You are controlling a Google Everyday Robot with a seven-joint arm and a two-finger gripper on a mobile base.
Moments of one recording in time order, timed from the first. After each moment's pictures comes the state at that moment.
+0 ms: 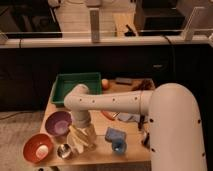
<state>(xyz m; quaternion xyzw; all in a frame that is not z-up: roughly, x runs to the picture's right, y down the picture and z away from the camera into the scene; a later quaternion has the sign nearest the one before) -0.119 0.226 0.772 -0.37 -0.23 -0.47 0.77</state>
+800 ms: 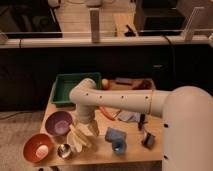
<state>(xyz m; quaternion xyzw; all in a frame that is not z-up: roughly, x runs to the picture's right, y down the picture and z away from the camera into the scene) -0.109 0.203 0.749 -0.34 -0.25 -0.45 0.78</state>
